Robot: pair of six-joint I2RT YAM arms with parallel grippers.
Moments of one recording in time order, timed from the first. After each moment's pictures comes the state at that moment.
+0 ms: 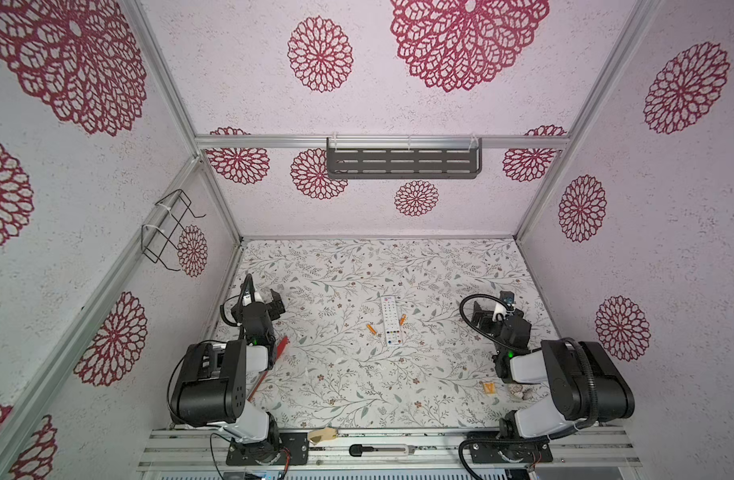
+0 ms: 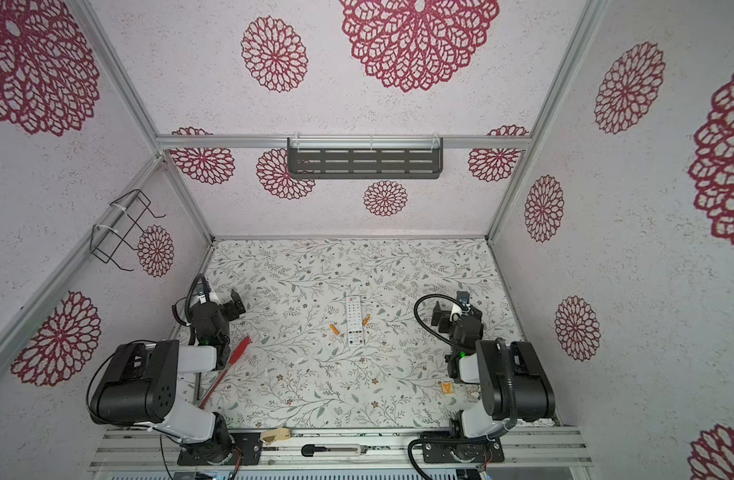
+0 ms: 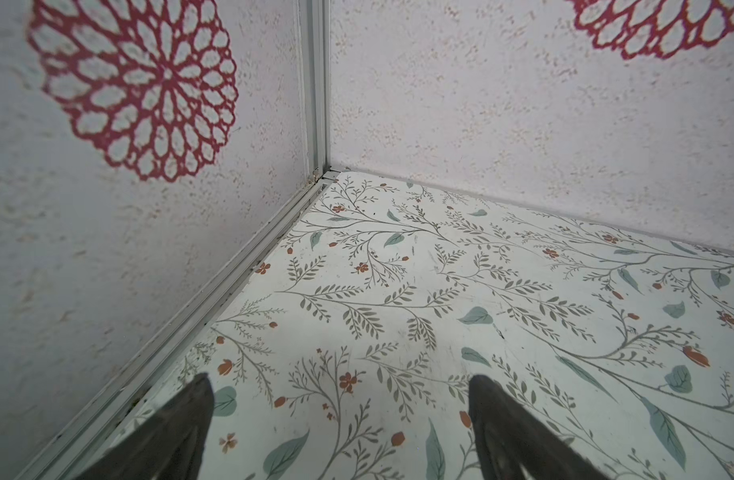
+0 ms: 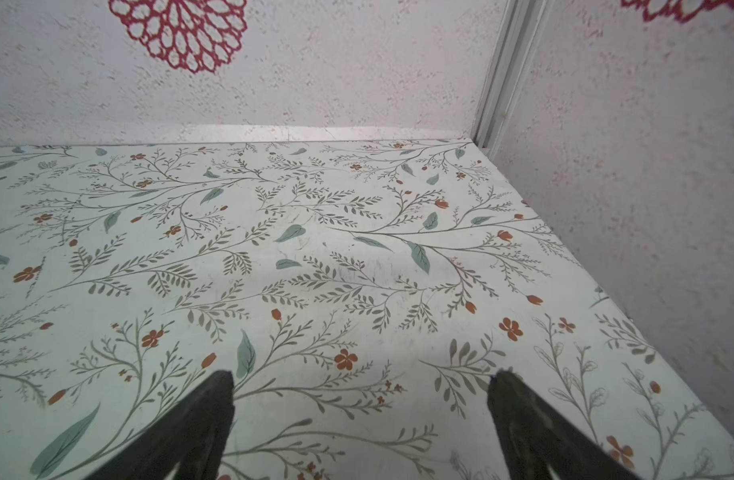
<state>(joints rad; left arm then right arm) 0.10 1.56 0.39 0.92 -0.32 -0.08 -0.01 1.54 0.25 1.04 0.07 0.00</state>
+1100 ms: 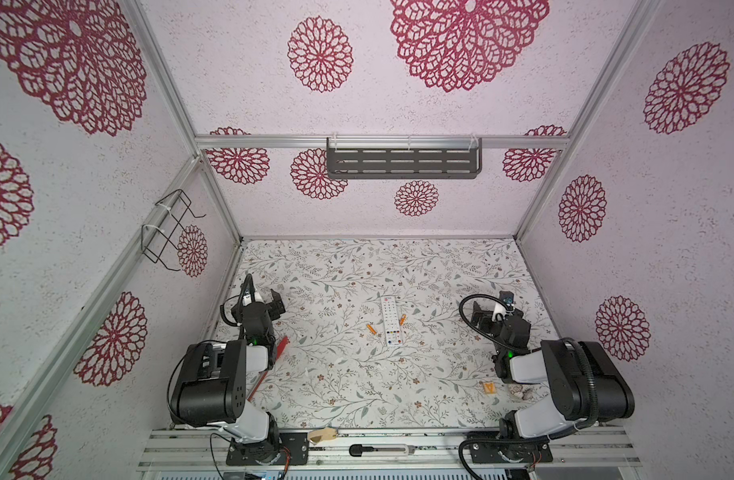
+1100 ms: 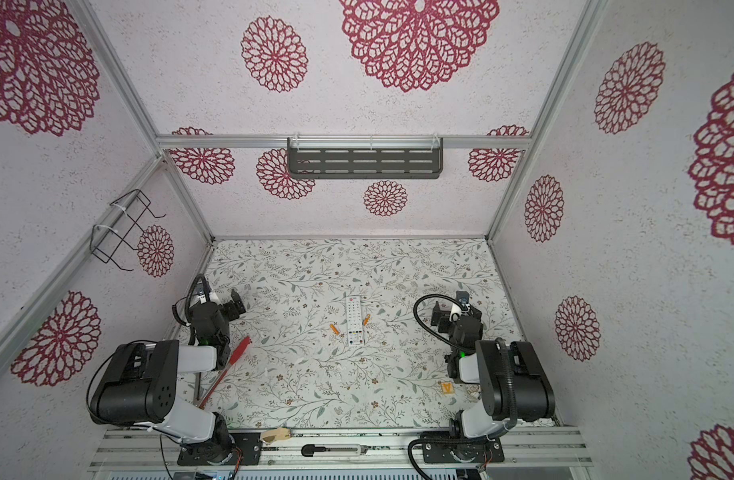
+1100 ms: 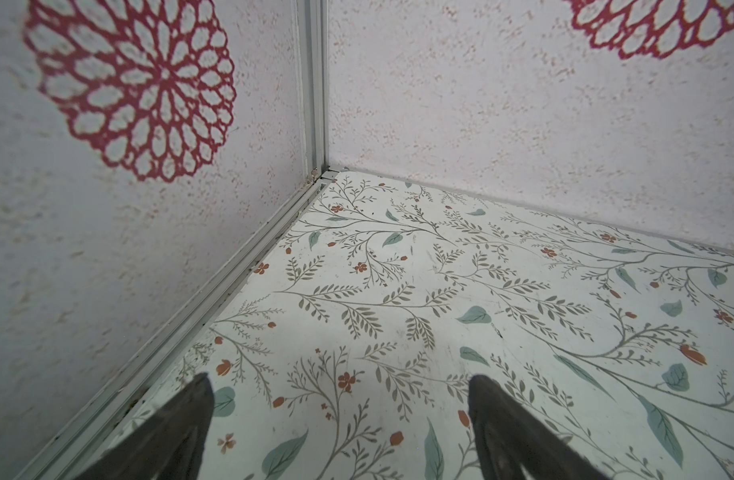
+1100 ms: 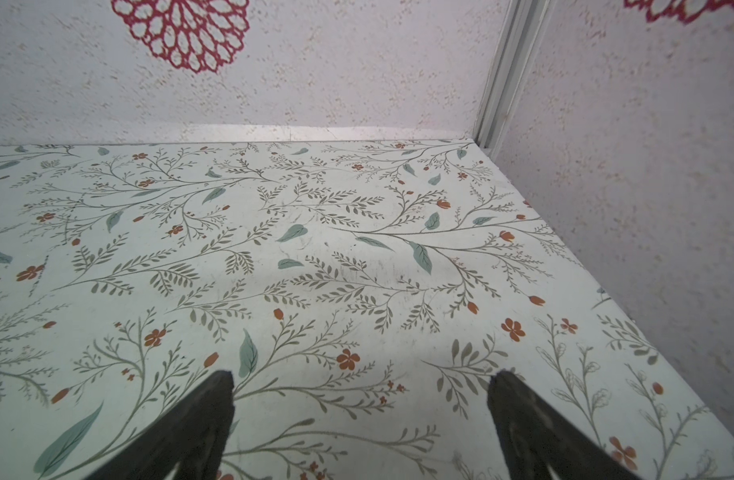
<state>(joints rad) 0.10 1.56 0.39 0.92 -0.31 -0.08 0.00 1.54 0.25 1.04 0.08 0.00</state>
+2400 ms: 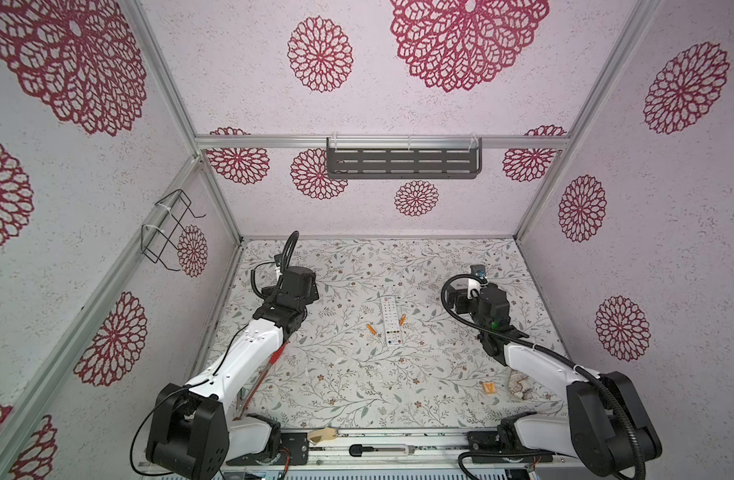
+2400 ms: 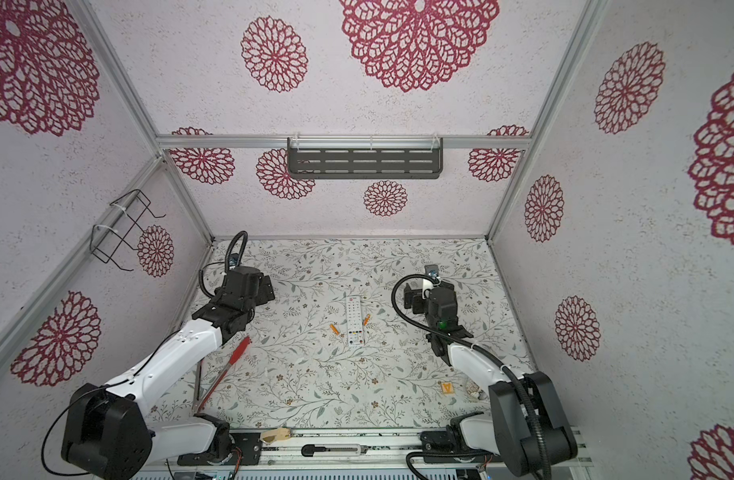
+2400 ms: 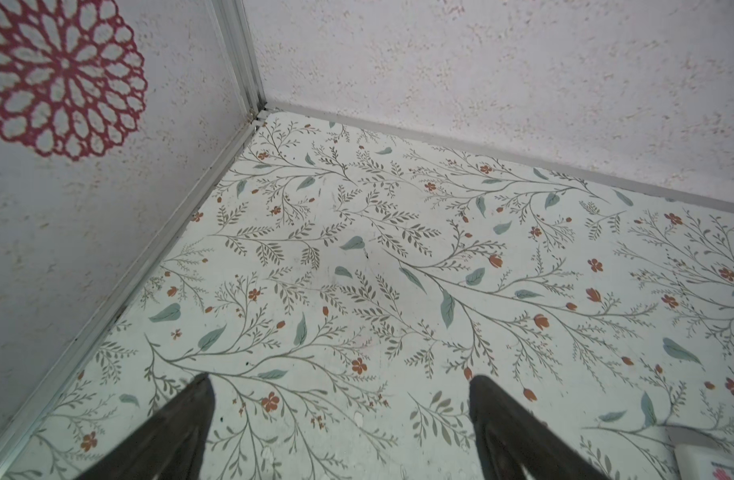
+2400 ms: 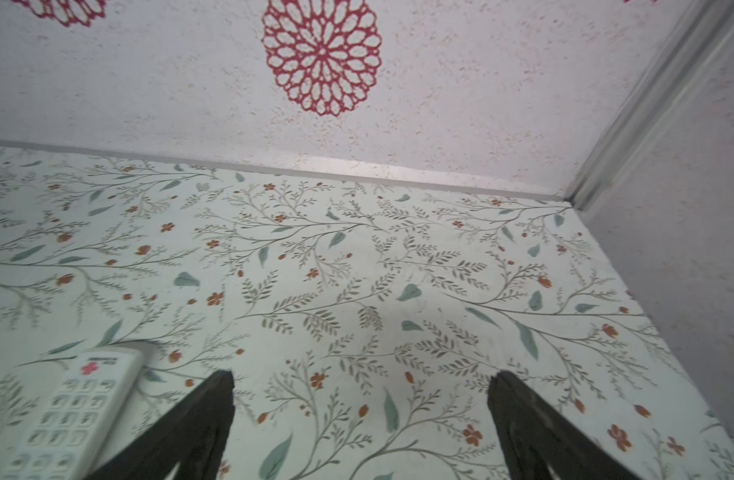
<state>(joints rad) -0.33 1.29 0.91 -0.32 -0.55 -0.42 0.35 1.28 0.59 0.34 0.19 0.06</state>
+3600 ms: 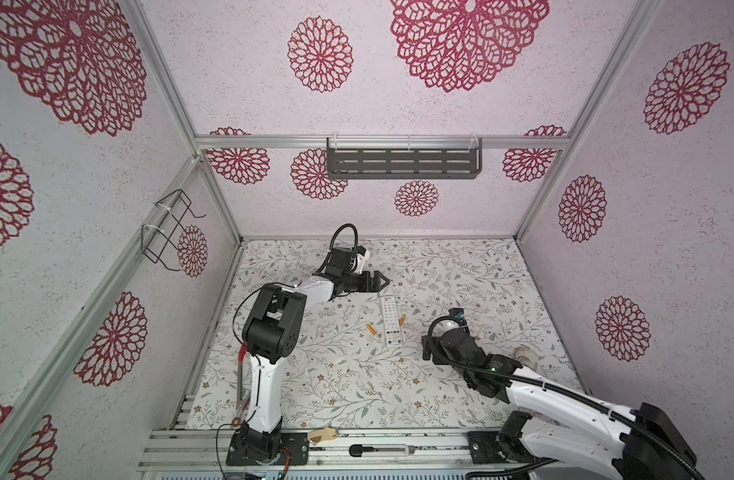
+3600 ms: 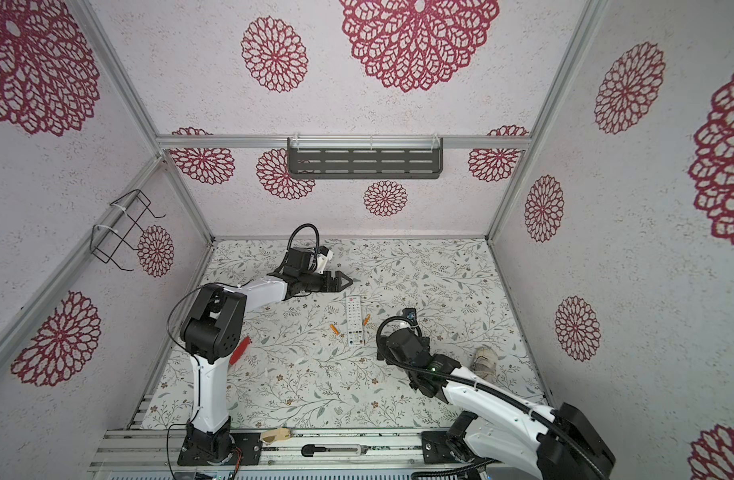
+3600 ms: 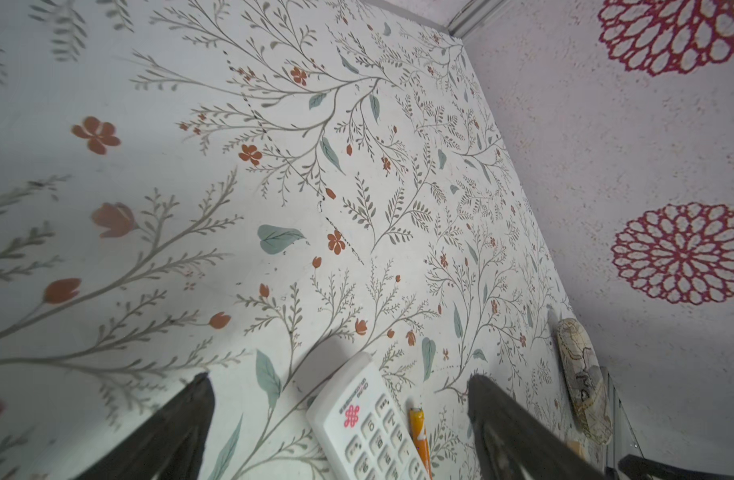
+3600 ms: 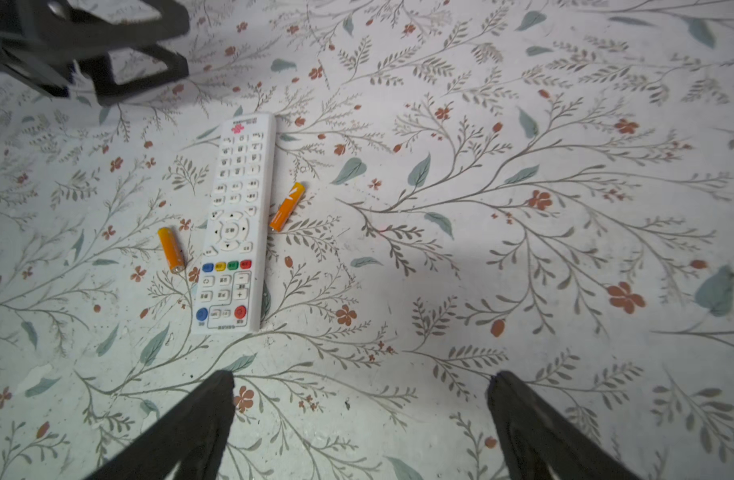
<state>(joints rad) -0.39 2.17 1.45 0.00 0.59 -0.36 0.83 0.97 0.50 -0.30 0.45 0.68</state>
